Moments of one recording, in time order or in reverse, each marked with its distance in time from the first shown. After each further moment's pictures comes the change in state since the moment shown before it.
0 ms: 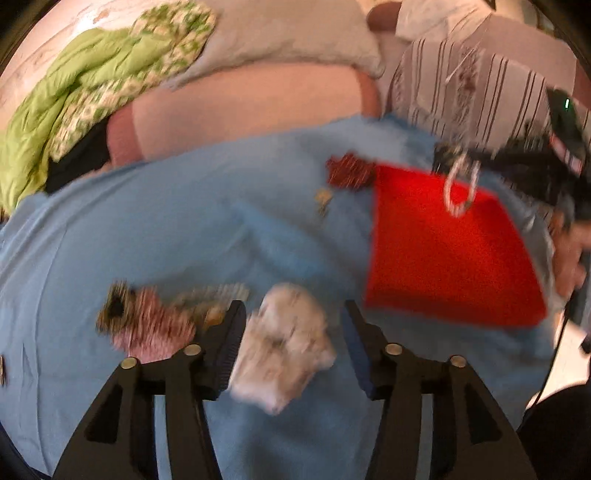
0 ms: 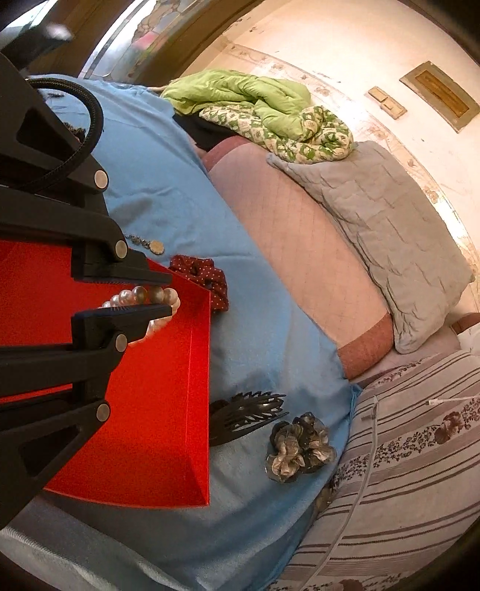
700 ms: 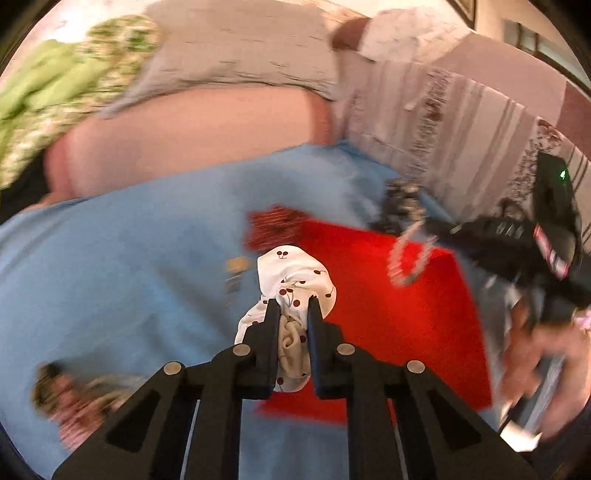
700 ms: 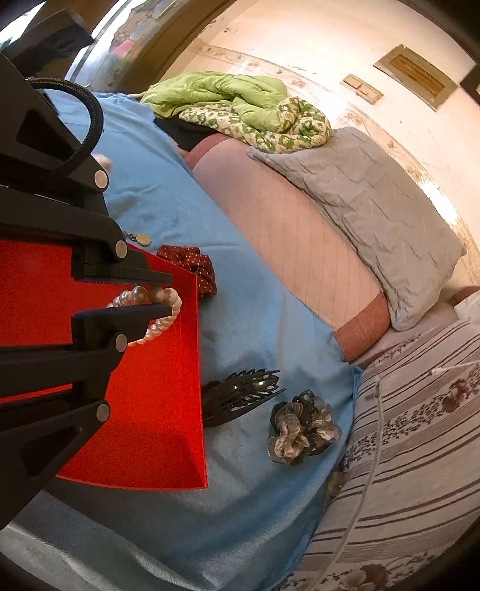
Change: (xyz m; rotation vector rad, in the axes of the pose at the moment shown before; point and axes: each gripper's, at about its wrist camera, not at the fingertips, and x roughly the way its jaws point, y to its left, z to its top) left arm 0.038 -0.078 0.097 0.015 -0.069 -0.207; right arm -0.002 -0.029 0.009 0.093 -0.014 0.008
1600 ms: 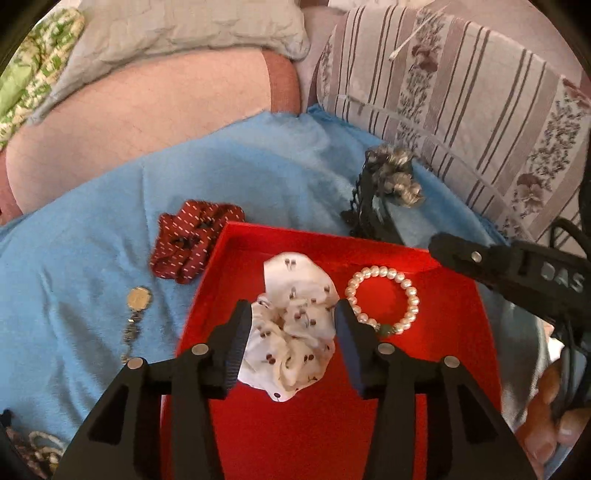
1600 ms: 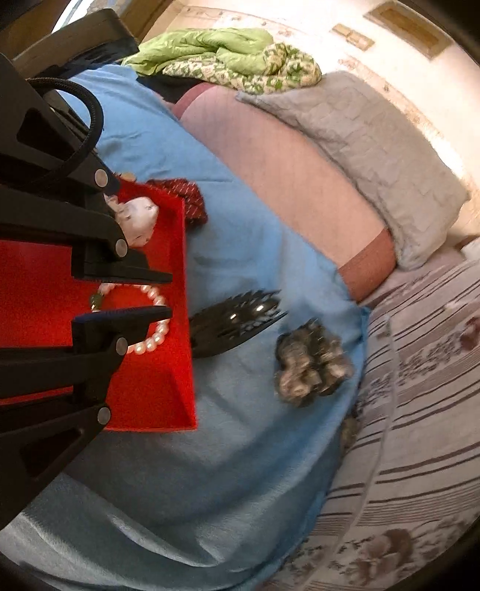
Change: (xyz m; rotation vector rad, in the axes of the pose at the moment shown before) left arm 0.098 -0.048 0.026 0.051 0.066 -0.002; right arm 0.012 -0.036 0.013 0.054 0.003 -0.185
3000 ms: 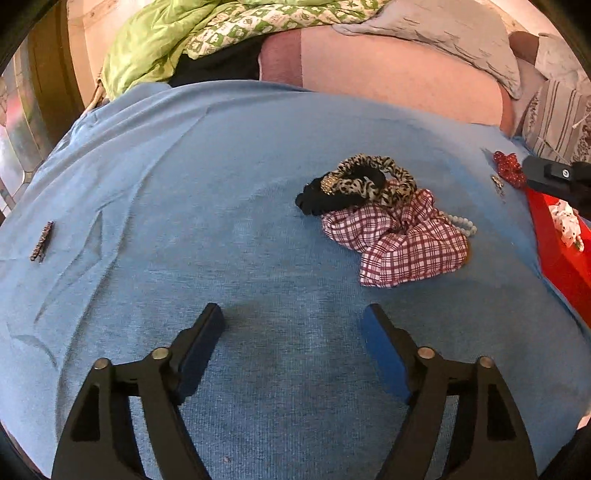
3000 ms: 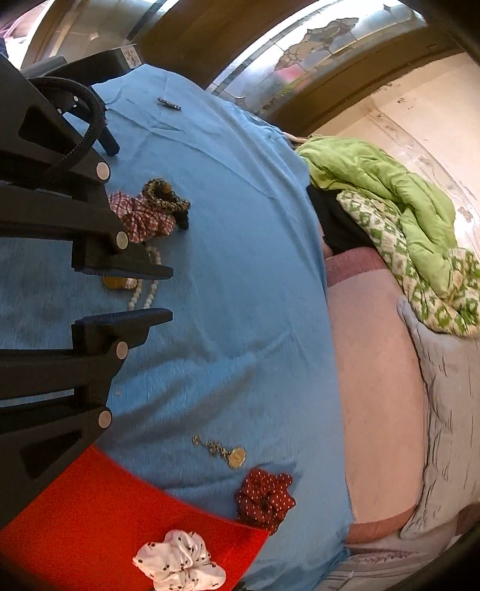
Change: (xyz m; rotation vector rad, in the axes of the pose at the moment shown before) left arm -0.169 0.253 -0.237 -0.404 0.032 0.471; right arm 0.036 0.250 -0.174 -0.582 0.254 0.329
